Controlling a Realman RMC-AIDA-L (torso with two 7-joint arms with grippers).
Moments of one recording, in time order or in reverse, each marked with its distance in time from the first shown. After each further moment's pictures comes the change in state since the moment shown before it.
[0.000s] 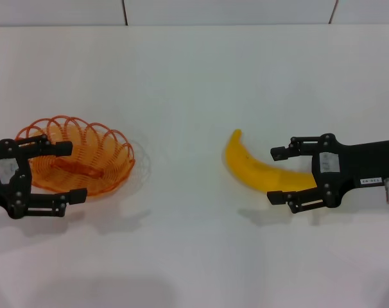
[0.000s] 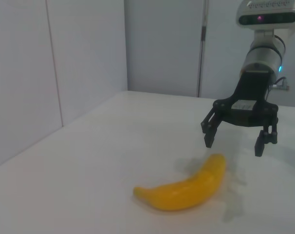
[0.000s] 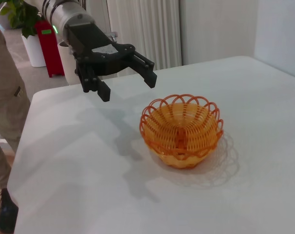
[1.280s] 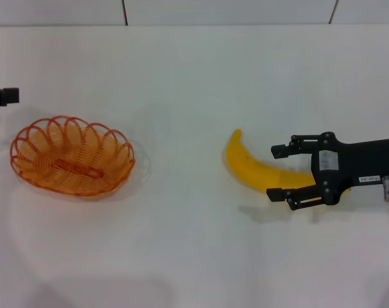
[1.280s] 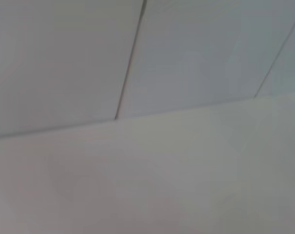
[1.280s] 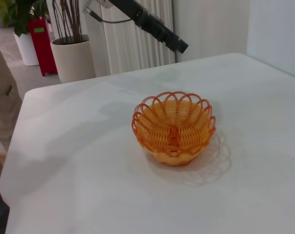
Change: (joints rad) left arm -0.166 0.017 -0.284 0.162 0.394 -0.190 -0.780; right arm 0.001 0.002 -0.001 0.003 -0.001 0.022 0.007
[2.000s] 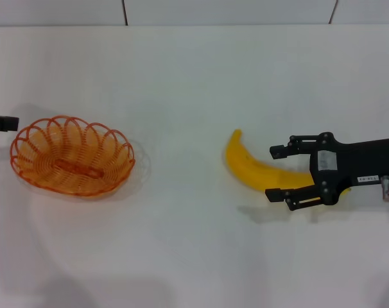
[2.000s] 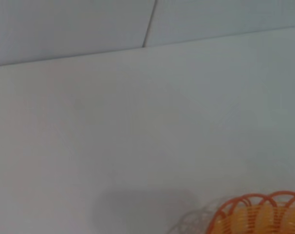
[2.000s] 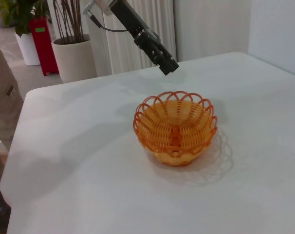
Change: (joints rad) left arm -0.073 -0.003 0.014 0.001 0.254 0.011 -0.115; right arm 0.004 0.000 -0.005 0.002 0.000 0.001 0.007
